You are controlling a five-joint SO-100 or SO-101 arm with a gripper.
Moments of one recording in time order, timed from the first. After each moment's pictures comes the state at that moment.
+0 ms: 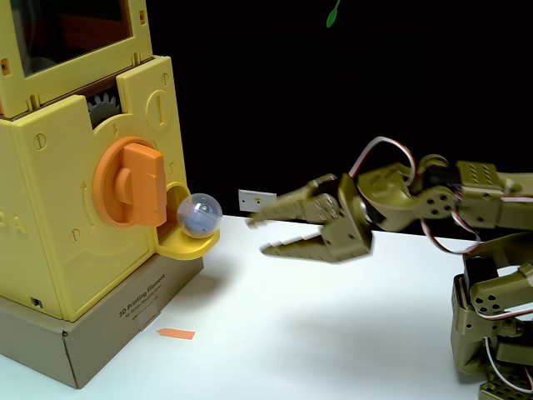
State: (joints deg) arm 1.4 162.7 156.6 27.7 7.6
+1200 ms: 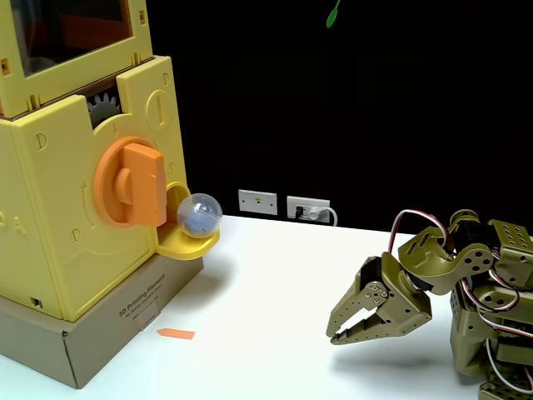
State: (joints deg) arm -1.1 194.9 184.7 54.8 6.5
